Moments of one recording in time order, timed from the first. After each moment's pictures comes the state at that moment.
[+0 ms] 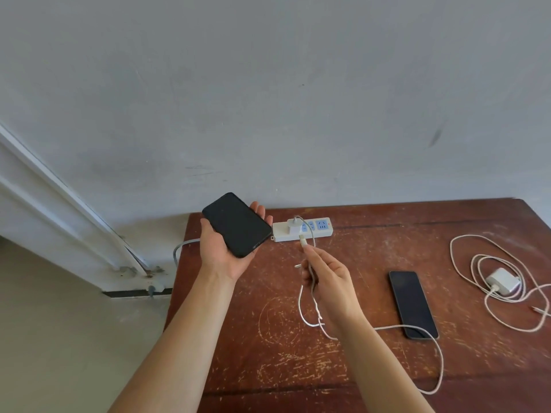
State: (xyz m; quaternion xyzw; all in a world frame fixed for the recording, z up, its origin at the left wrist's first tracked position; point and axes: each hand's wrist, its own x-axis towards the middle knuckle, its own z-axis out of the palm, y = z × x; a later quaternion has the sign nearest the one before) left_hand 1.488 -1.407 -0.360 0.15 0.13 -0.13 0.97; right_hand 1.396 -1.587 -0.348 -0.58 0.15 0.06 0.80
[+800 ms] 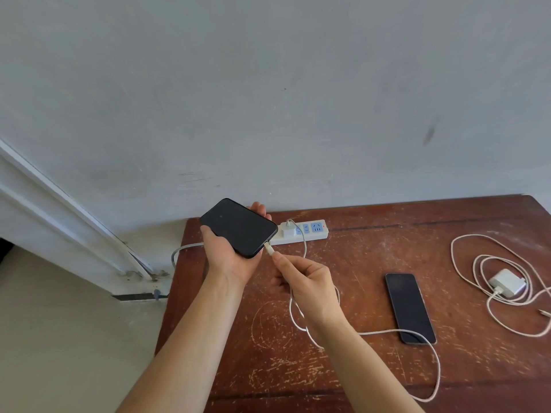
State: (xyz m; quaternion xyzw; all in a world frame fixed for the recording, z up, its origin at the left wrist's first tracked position) left_hand 1.483 -1.456 -0.334 0.24 0.18 -0.07 0.95; right_hand 1.394 -1.590 -0.326 -0.60 0.13 0.09 0.79
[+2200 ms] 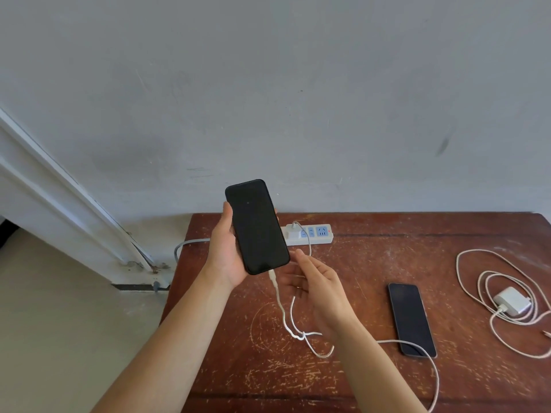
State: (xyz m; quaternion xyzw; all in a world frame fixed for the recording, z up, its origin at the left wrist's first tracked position) left_hand 1.482 -1.436 -0.340 0.39 0.13 -0.16 0.90; right_hand 1.407 -1.602 -0.332 -0.56 0.15 0.16 0.80
